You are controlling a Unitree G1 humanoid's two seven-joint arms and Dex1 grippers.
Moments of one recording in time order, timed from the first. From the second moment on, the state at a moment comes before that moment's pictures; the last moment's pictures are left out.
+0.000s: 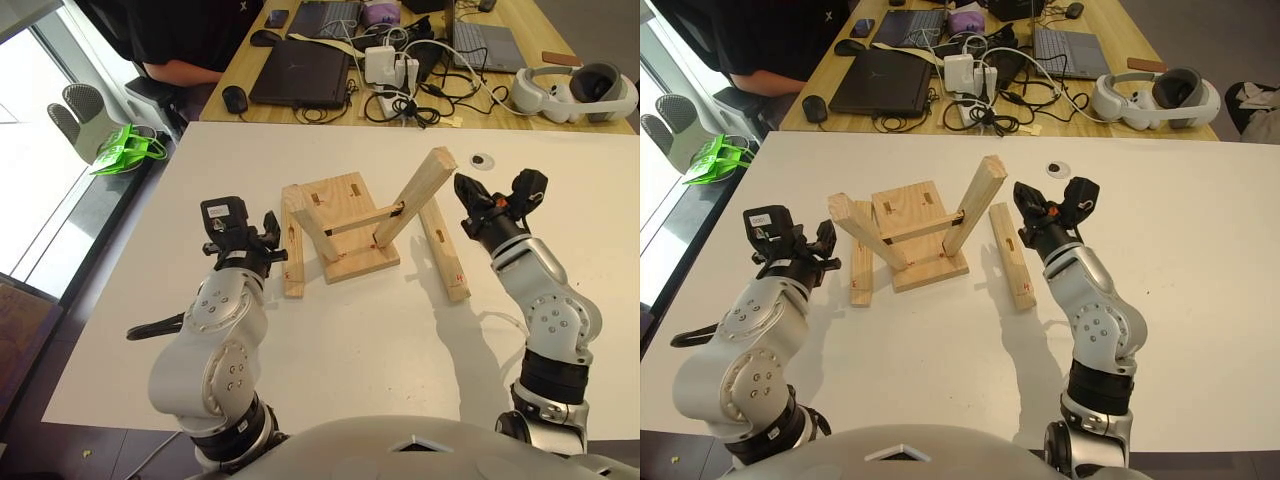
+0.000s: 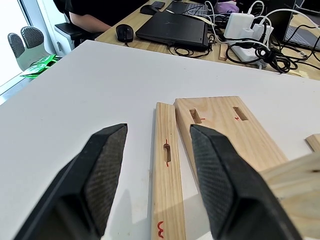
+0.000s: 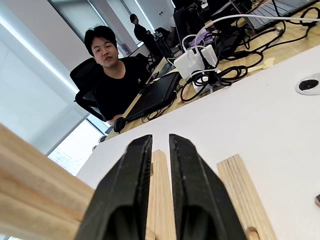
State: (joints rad) left arm -0.07 -0.06 0.10 -0.98 -0.15 1.36 0.22; right arm -0.17 -0.09 -0.22 -0.37 0.81 0.73 -0.01
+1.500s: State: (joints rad) left arm -0.41 -0.16 0.05 -0.42 -0.13 1.09 0.21; right arm -0.23 -0.12 -0.14 -0.17 0.82 0.75 0.00
